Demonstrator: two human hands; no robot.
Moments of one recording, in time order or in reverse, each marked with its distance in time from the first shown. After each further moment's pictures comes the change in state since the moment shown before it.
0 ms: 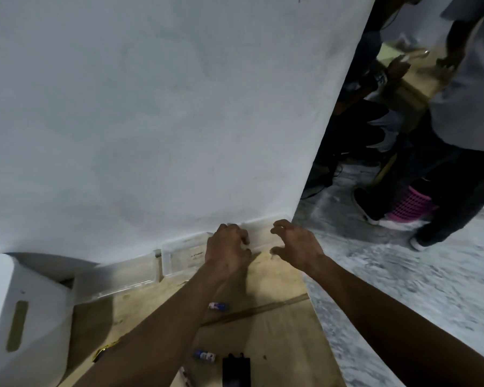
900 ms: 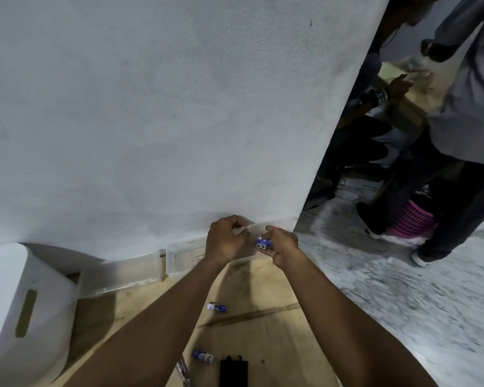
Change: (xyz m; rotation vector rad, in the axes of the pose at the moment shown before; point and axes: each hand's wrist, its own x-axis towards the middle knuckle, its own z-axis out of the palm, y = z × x) left_hand 0.015 0.000 -0.019 -0.529 0.193 -0.121; right_hand 0.030 -0.059 -0.015 1.742 0.129 0.888
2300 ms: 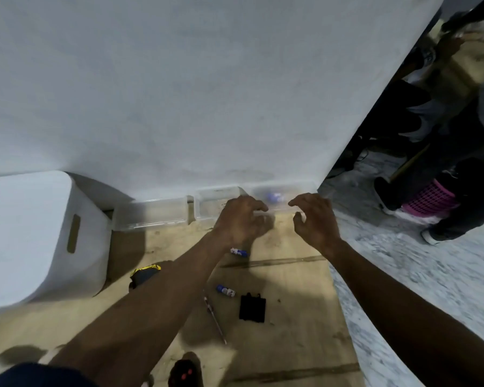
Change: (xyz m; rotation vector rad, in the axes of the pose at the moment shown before) left_hand -0.064 -0.036 -0.031 0.313 -0.220 0.246; right_hand -0.011 0.041 -0.065 -1.380 -0.053 -1.196
